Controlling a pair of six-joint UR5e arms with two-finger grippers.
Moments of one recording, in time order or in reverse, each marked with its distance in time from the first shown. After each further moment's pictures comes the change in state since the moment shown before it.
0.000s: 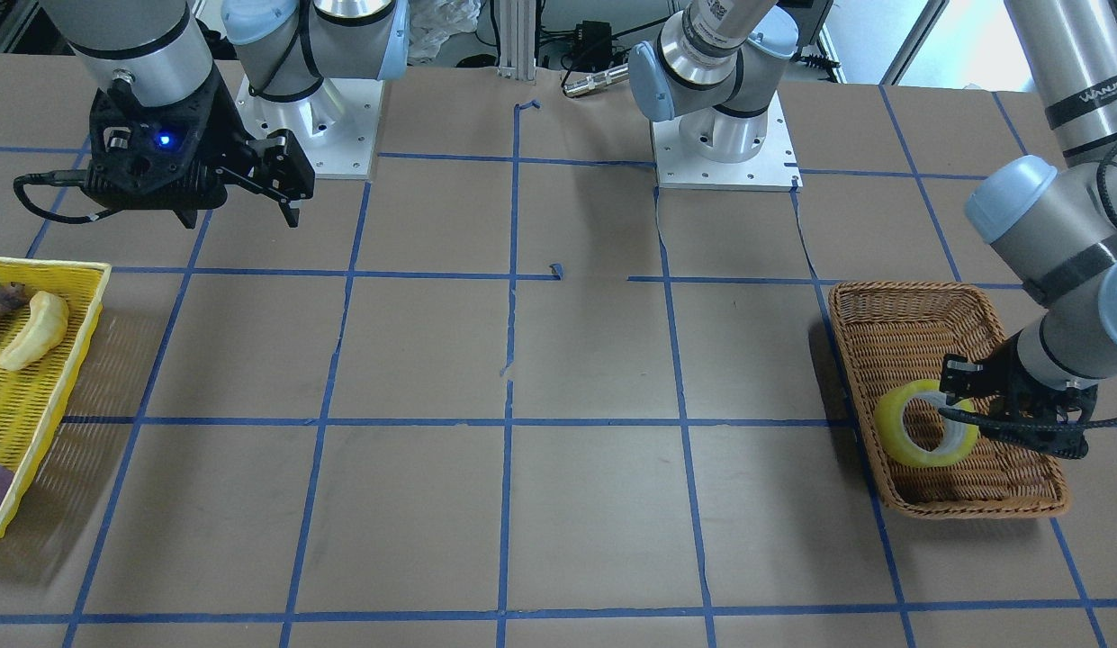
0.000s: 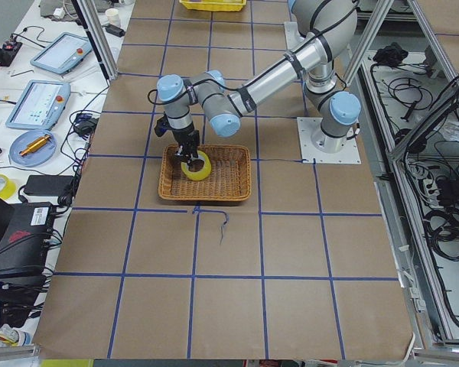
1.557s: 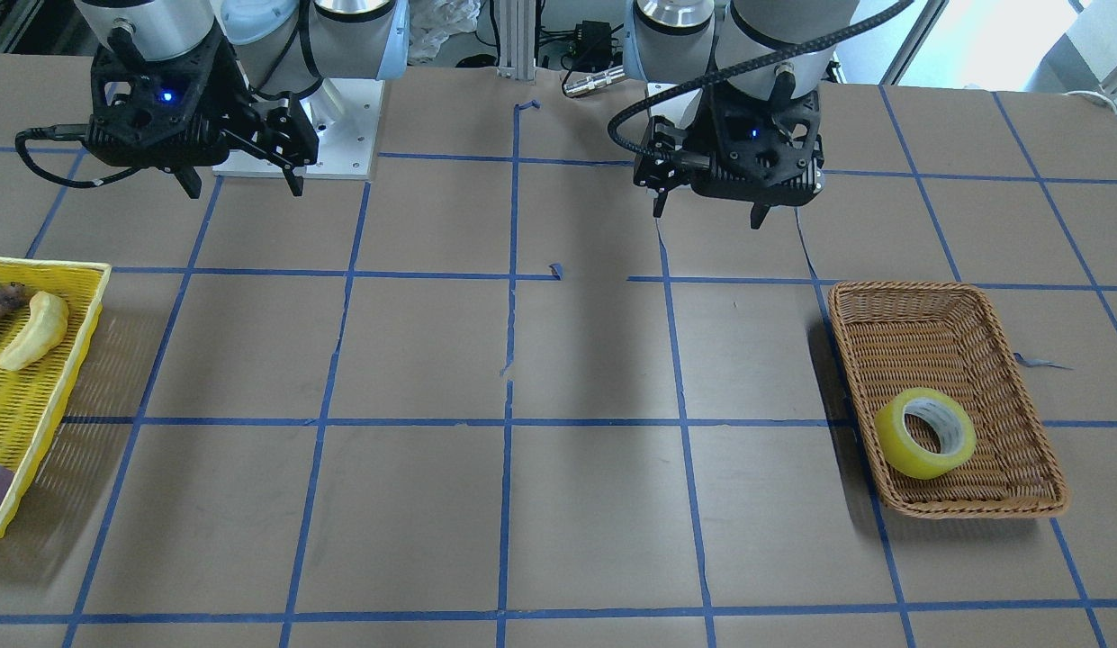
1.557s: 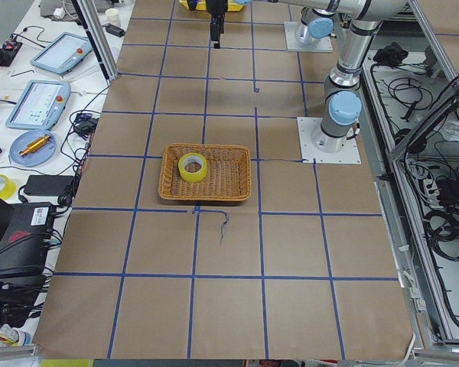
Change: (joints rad) left arm -0.524 0.338 0.159 -0.515 -0.221 -0.782; right arm 0.003 -0.053 0.016 0.033 0.017 0.000
